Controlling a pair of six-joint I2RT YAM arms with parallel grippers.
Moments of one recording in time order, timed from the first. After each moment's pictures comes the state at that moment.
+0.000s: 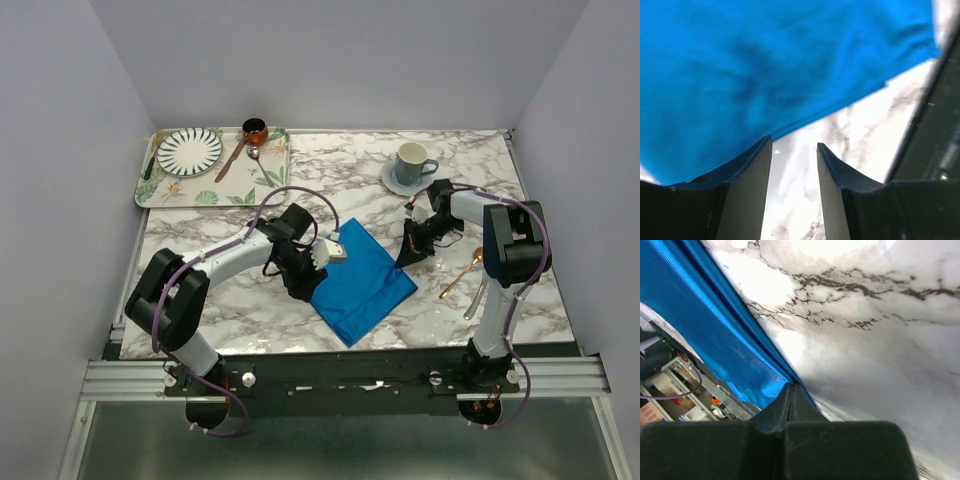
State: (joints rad) left arm -0.64 1.59 1.00 -0.71 0.55 0.55; right arm 0.12 2.01 1.24 -0.80 -0.66 0.06
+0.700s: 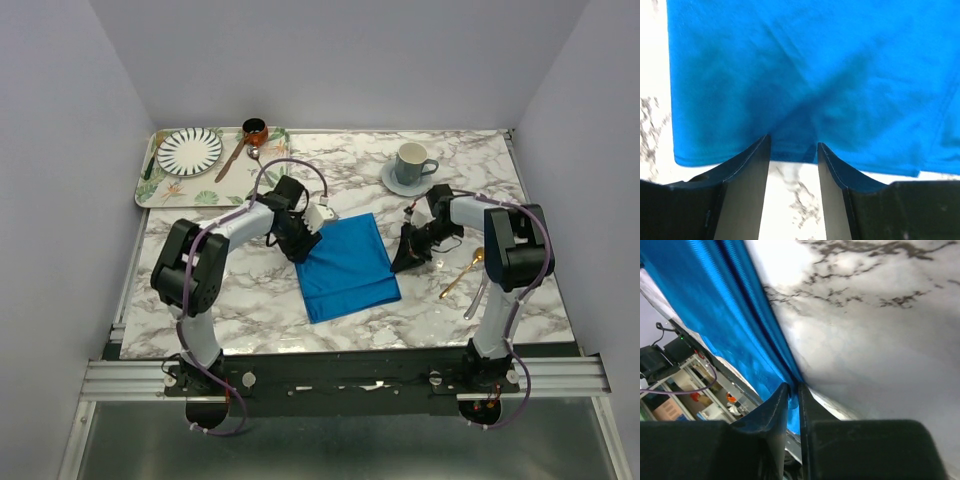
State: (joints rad) left arm -0.46 1.85 1.22 -0.58 0.38 0.55; right arm 0.13 1.97 1.16 -0.74 -0.73 0.14
